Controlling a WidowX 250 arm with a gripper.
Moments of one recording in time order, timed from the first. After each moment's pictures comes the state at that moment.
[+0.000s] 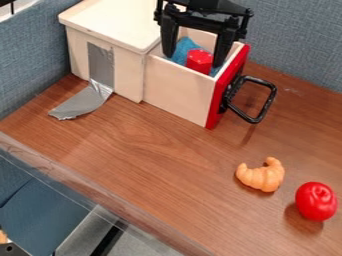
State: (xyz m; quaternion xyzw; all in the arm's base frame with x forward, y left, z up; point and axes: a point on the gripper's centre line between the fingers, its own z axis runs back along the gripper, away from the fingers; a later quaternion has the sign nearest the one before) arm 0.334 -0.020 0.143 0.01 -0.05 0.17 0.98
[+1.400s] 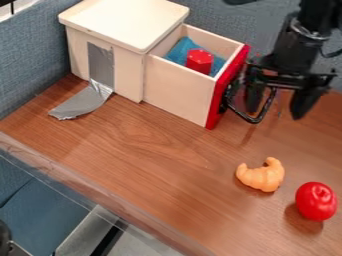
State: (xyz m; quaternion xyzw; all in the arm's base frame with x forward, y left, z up) arm 0.362 -0.130 0.099 0.01 -0.05 0.31 0.95
